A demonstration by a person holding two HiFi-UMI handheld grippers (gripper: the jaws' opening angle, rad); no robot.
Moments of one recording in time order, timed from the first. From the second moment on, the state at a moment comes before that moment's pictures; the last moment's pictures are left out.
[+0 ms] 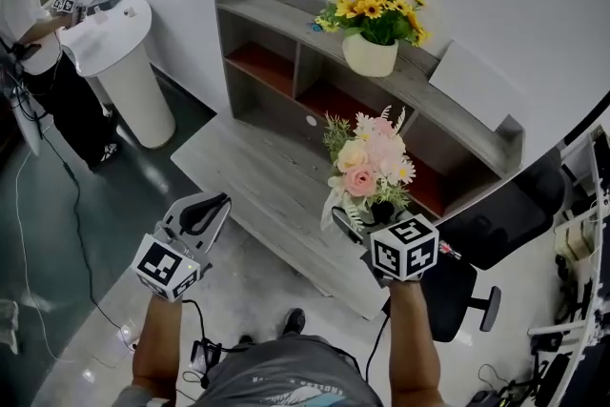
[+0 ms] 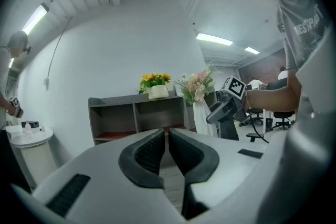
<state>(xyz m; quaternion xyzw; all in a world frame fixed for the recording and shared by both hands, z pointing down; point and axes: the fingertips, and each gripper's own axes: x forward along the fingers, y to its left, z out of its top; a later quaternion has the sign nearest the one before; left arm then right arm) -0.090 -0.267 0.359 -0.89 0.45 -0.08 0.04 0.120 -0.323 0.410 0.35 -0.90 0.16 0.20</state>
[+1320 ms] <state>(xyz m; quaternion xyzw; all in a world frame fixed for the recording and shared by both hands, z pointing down) -0.122 -0.369 0.411 -0.88 0.46 -0.11 -0.01 0.078 -0.442 0.508 0.34 -0.90 0.20 0.18</state>
